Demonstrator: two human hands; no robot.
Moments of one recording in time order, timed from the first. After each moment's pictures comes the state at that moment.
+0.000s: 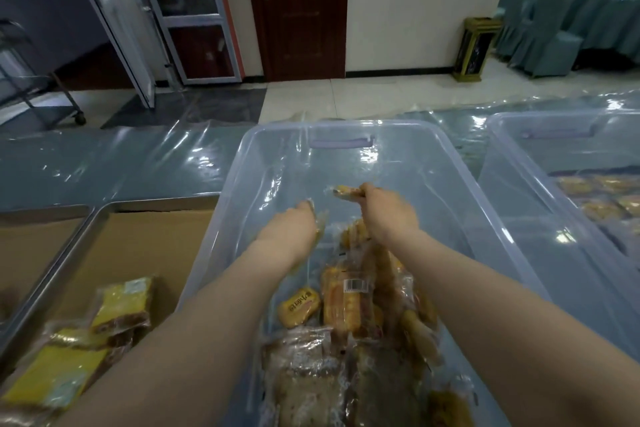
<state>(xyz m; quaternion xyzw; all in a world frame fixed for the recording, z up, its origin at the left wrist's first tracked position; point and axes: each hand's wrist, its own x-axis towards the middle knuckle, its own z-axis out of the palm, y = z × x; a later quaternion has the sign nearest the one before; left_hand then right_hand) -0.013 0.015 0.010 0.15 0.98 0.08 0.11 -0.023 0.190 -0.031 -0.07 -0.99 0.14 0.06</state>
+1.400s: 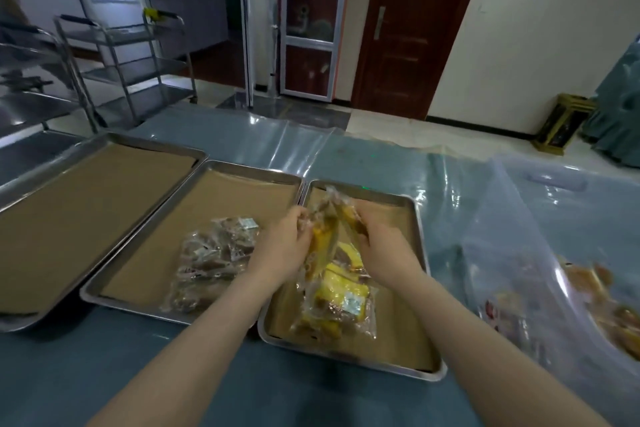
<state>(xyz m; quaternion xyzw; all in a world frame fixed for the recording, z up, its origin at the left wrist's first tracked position) 0.082 -0.455 -0.002 0.04 0.92 0.38 -0.12 0.082 -0.273 0.017 0.10 -0.96 0.26 0.04</state>
